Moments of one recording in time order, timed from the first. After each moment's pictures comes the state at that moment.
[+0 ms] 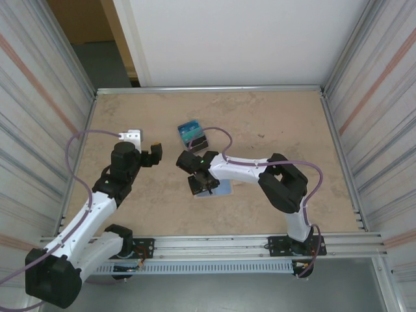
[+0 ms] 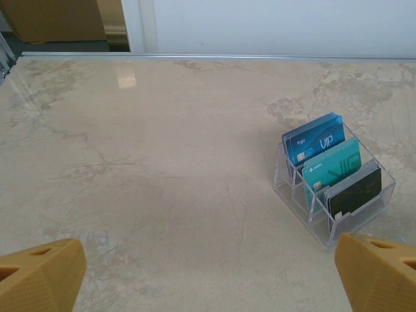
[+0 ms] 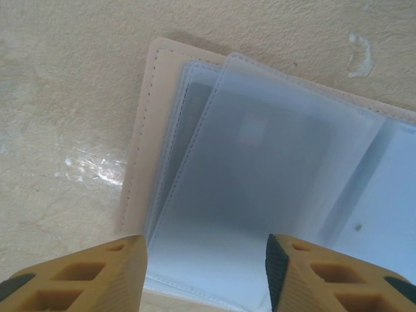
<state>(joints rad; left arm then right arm) -0.33 0.89 0.59 -0.14 -0.23 -0.16 1.03 1.98 1.41 -0.81 0.11 0.65</state>
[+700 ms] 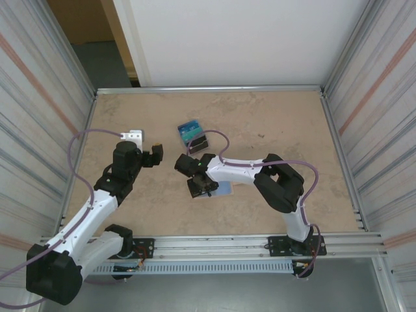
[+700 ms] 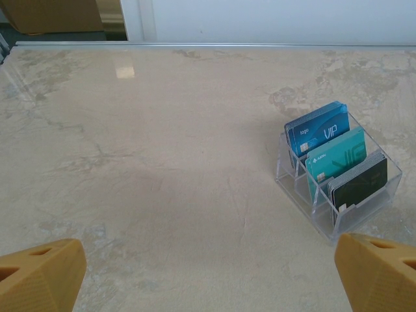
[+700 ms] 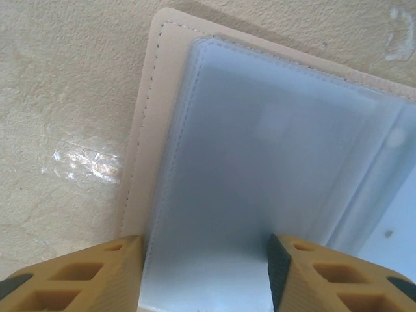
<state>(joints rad) -0.33 0.92 0.59 -0.14 -0.22 -0.16 1.05 2.01 1.41 -0.80 0.11 0.65</state>
